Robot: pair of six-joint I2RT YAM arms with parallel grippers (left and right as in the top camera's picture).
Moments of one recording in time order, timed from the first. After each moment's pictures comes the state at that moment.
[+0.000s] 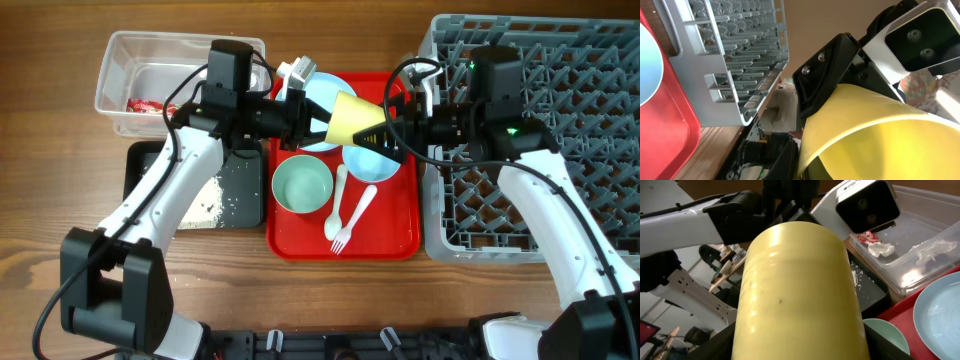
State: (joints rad) left arm -0.28 1.68 1.22 -0.29 1.35 -0.73; right arm 0.16 1.48 1.13 -0.36 -1.29 -0.02
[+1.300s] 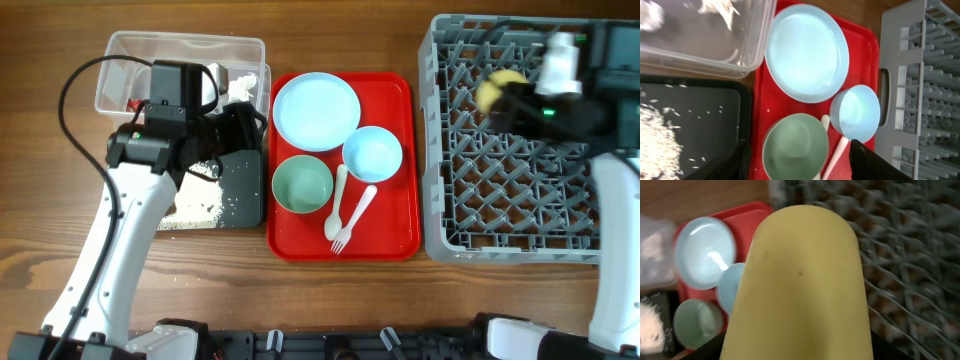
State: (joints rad) left arm -0.16 1.41 1.23 -0.78 0.29 -0.44; right arm -0.14 1.44 1.65 -1.30 -0.14 0.15
